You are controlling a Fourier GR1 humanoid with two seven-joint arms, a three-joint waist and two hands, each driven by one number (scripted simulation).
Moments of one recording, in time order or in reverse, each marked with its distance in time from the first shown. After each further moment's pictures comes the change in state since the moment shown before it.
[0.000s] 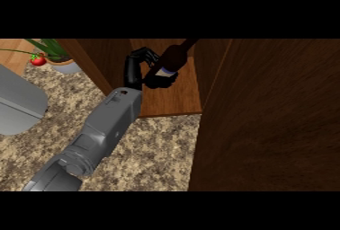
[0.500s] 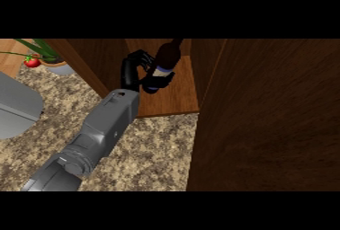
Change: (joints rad) left arm -0.009 0.004 0.016 0.062 -0.006 0.037 0.036; right arm -0.006 0.013 0.020 -0.001 0.001 0.002 -0.012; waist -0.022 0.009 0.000
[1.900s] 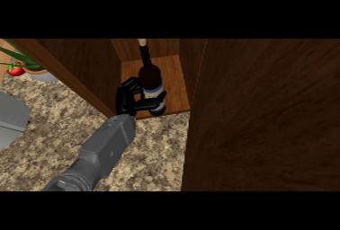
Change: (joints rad) left arm 0.224 -0.023 0.097 -0.066 0.178 -0.297 -0.060; right arm -0.003 0.040 0.021 0.012 -0.028 0.018 -0.025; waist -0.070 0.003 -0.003
